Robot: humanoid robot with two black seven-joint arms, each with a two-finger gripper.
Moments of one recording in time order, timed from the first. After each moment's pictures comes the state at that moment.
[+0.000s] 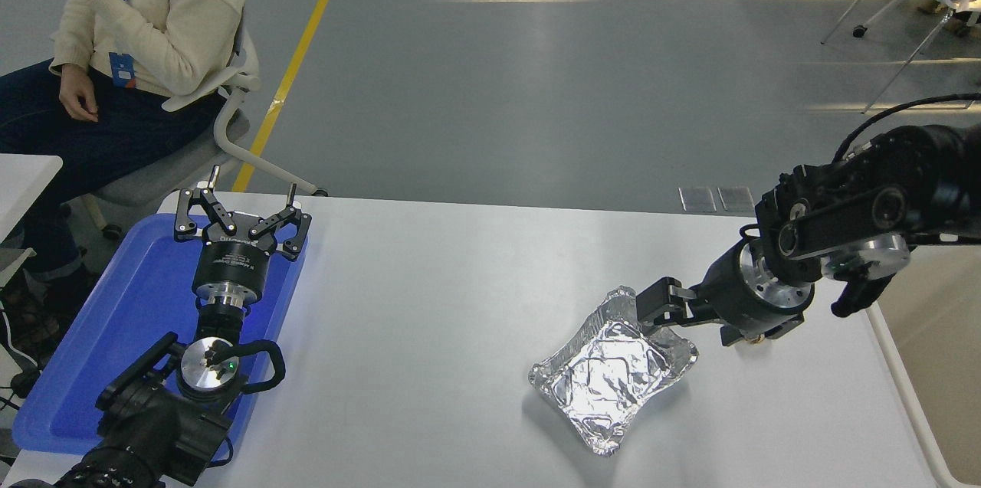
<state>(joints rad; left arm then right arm) -0.50 0.10 -1.16 -0.54 -0.09 -0.64 -0.36 1.95 -0.21 -1.29 1.64 0.01 0.18 0.04</state>
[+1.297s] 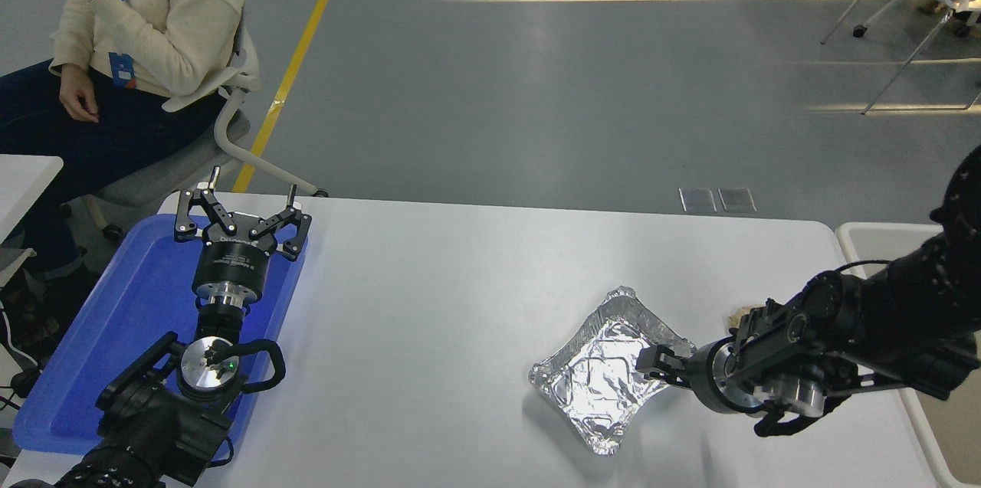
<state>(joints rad) -0.50 0.10 -1.16 -0.54 -0.09 -0.64 -0.36 1.45 -0.18 -1.11 1.44 0.18 -0.32 -0.07</state>
